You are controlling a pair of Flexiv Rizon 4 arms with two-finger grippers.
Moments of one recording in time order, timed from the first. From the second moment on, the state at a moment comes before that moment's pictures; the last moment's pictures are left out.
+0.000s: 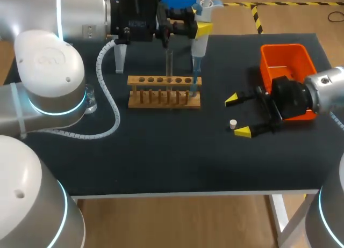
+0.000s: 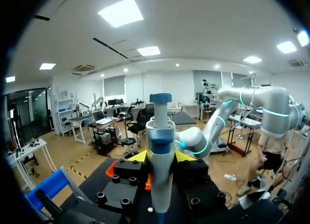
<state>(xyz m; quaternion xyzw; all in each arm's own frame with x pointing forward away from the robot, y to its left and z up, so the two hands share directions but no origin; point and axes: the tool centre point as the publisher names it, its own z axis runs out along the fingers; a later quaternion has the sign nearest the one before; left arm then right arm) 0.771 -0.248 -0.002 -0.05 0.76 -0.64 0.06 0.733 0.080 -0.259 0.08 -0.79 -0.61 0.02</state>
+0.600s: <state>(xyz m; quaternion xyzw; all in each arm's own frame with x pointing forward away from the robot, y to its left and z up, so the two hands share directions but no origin) 0.824 -0.130 -0.040 -0.13 0.75 -0.63 0.15 0.733 0.080 -0.259 0.08 -0.79 -0.61 0.02</state>
